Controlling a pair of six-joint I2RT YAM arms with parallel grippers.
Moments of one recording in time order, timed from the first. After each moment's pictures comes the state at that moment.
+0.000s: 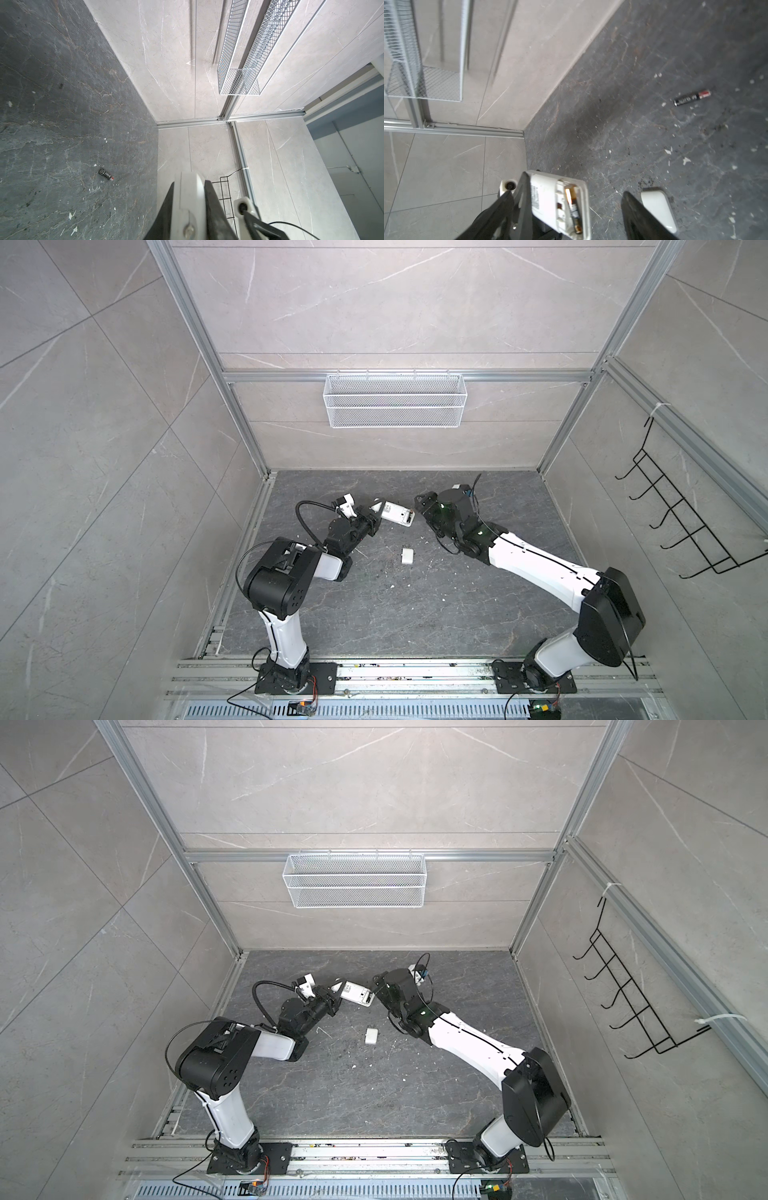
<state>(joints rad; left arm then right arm) -0.41 1.84 0.70 1.25 0.28 -1.51 0.67 1.55 1.13 -0.07 0.20 1.29</state>
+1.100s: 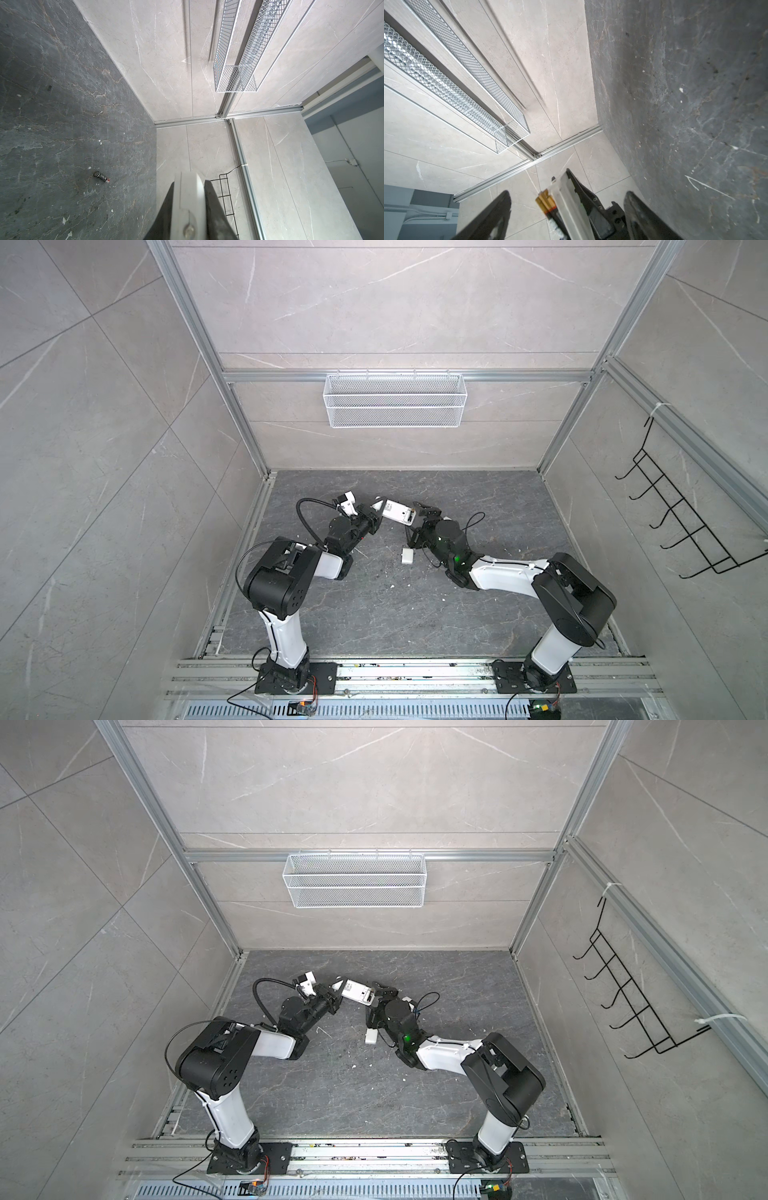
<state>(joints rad) -0.41 1.84 0.72 1.25 0.29 -1.49 0.73 1.71 0.83 0.72 0.22 2.00</state>
